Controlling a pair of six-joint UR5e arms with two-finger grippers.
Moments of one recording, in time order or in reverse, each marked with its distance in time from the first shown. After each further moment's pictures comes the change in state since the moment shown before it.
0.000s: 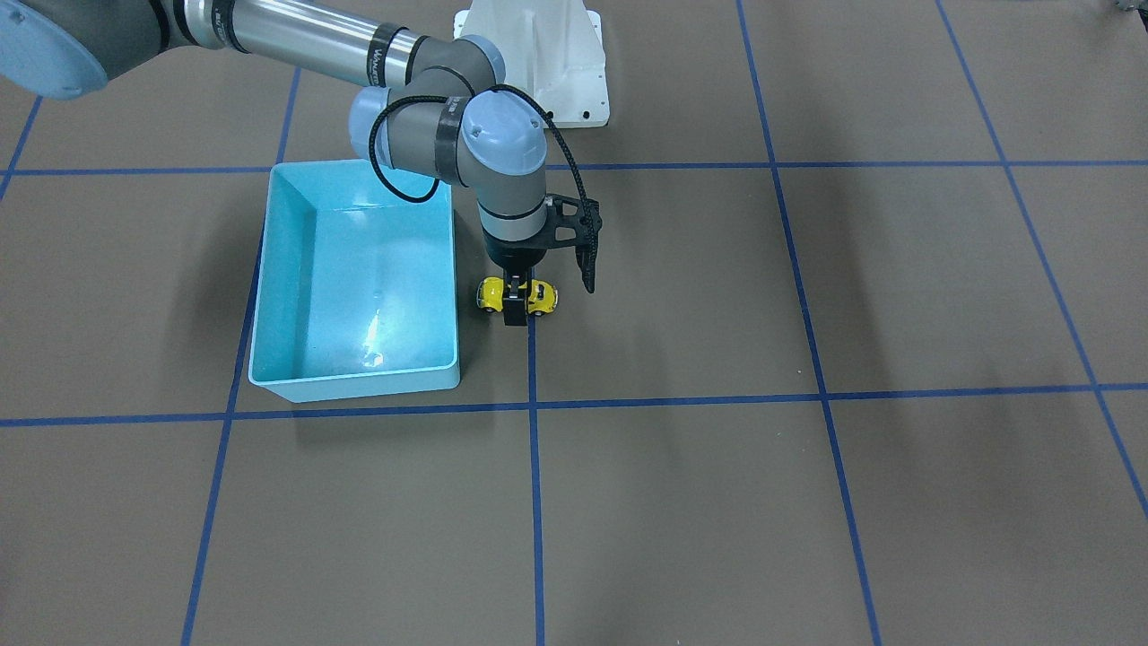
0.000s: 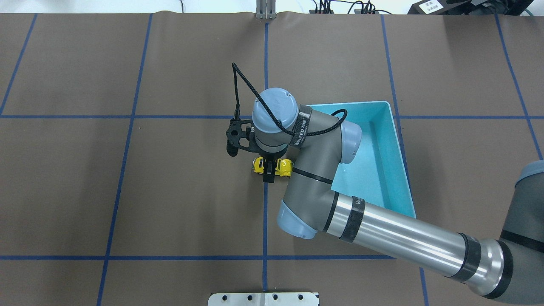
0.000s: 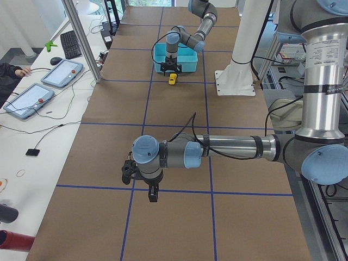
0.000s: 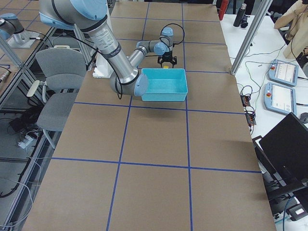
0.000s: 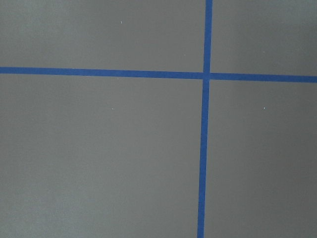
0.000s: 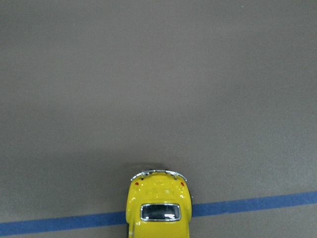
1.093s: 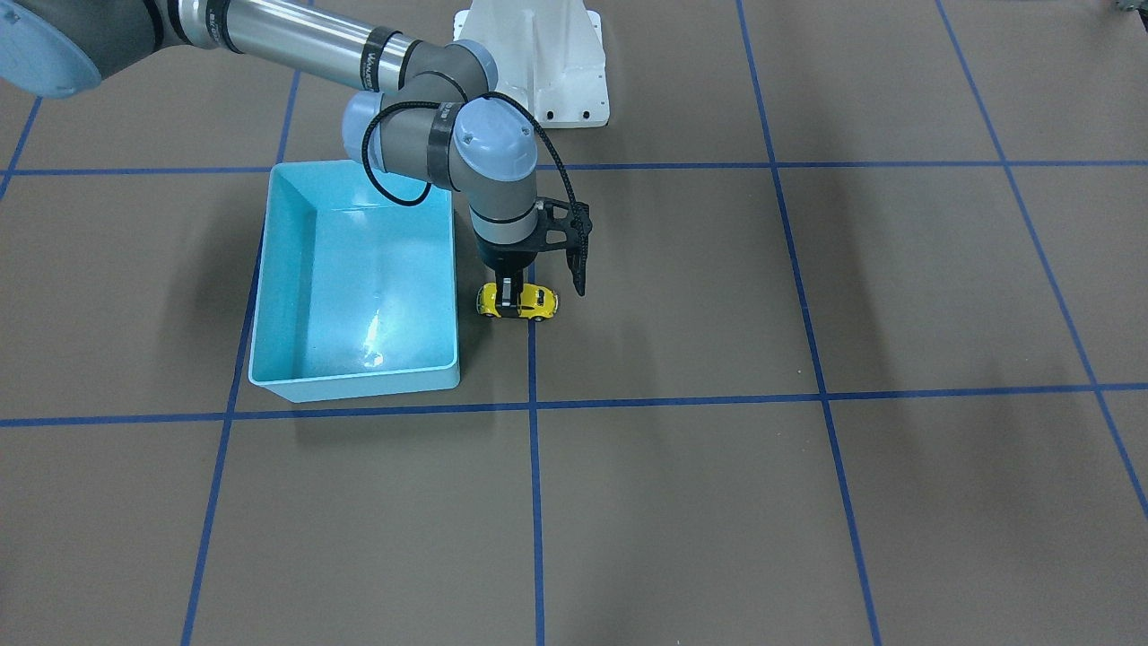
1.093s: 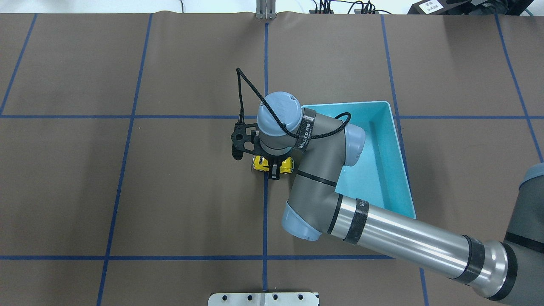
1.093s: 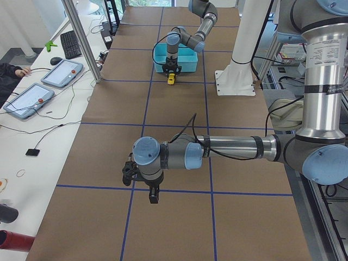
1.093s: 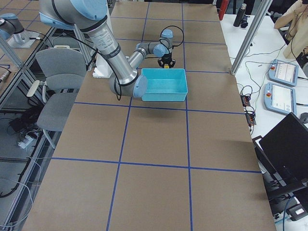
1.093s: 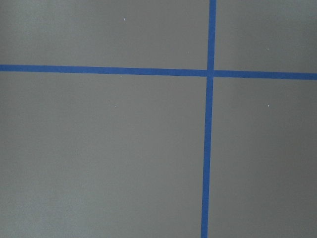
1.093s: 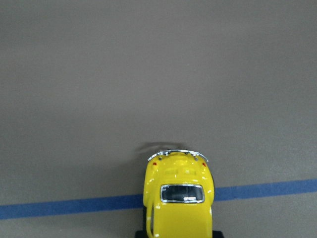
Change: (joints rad) left arm -0.002 0.005 0.004 -0.002 0.002 0.007; right arm -0.003 -0.017 0.006 0.002 0.003 -0.022
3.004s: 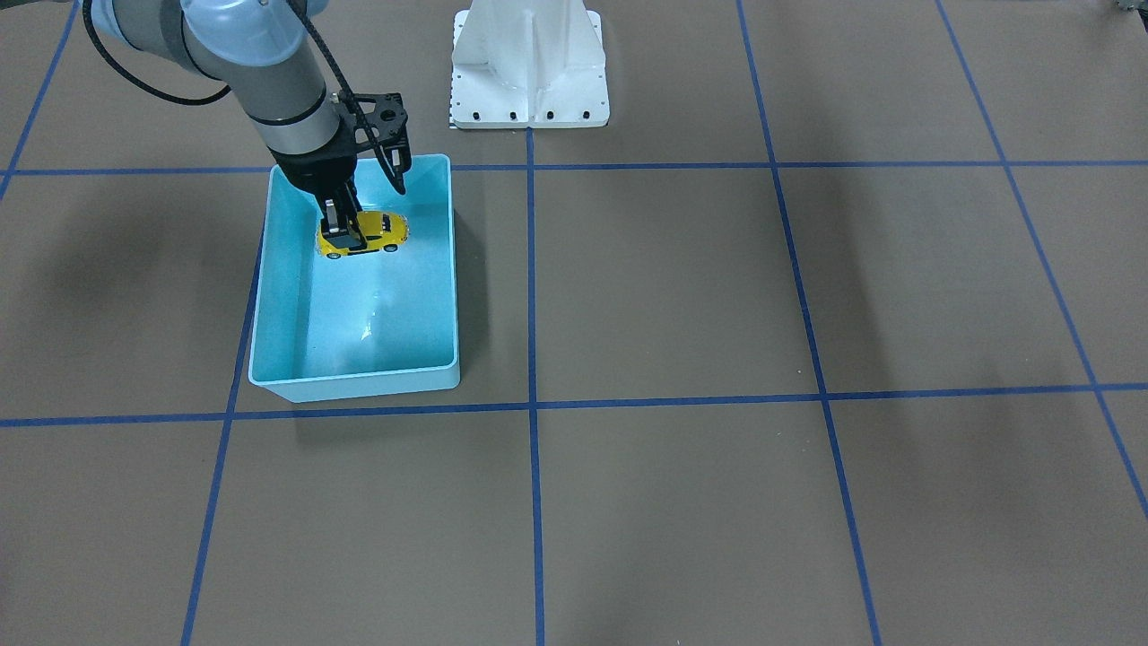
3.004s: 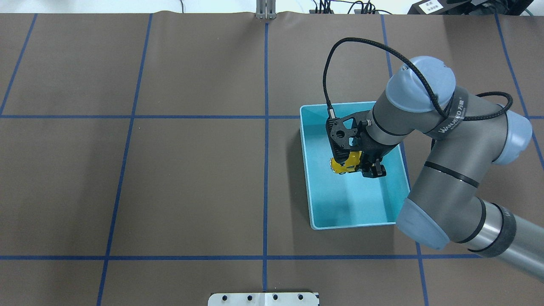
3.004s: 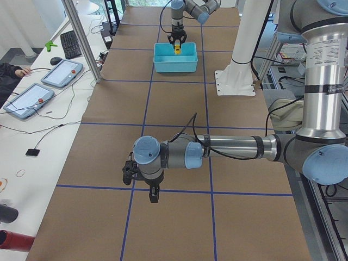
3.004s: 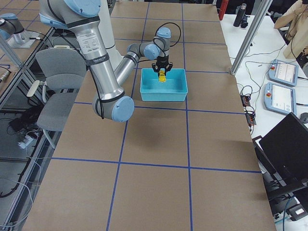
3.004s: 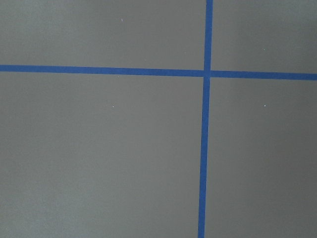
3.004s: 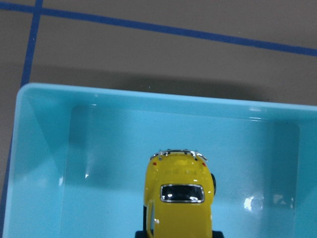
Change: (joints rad) left arm 0.001 0.002 -0.006 0.001 -0.003 -0.003; right arm 0.158 -0.384 0.542 -0.241 0.148 -0.409
